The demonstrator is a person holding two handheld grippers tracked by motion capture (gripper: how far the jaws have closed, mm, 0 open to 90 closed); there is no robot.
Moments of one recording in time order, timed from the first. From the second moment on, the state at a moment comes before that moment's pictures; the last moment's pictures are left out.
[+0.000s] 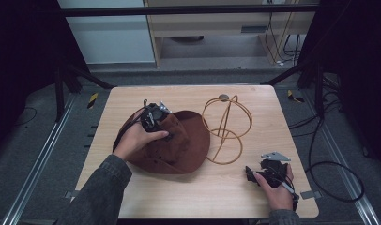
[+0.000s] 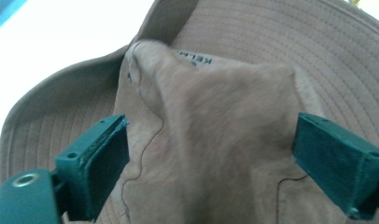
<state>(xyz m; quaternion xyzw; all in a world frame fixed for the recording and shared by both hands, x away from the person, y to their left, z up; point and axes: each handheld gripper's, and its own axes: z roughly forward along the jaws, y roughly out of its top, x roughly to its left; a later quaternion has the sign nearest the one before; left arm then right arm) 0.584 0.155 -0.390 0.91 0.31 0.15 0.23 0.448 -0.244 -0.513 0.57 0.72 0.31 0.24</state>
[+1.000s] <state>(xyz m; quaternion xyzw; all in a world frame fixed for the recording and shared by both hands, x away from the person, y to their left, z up) 0.582 0.182 -0.393 0.91 0.32 0.11 0.23 0.448 -0.244 -0.513 0.57 0.72 0.31 0.24</state>
